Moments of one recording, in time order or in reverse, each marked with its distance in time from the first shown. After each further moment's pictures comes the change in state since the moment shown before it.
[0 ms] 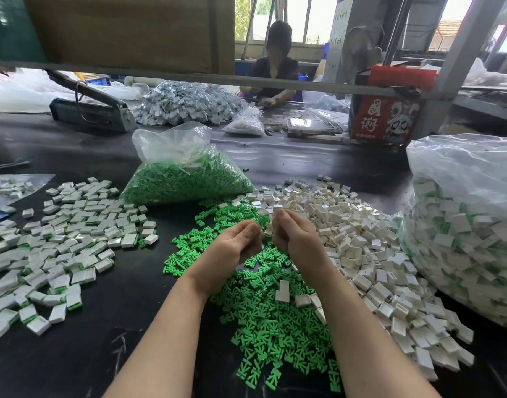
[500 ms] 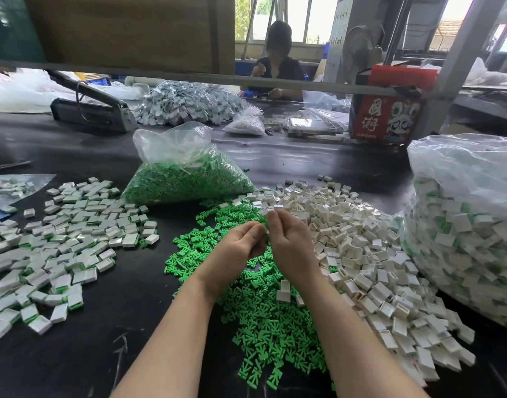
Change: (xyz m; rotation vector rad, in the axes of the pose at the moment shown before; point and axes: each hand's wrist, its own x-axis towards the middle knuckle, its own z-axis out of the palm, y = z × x) left_hand -0.003 0.007 0.016 0.065 -0.012 0.031; right_hand -0.002 0.007 0.019 -0.379 0.210 -0.173
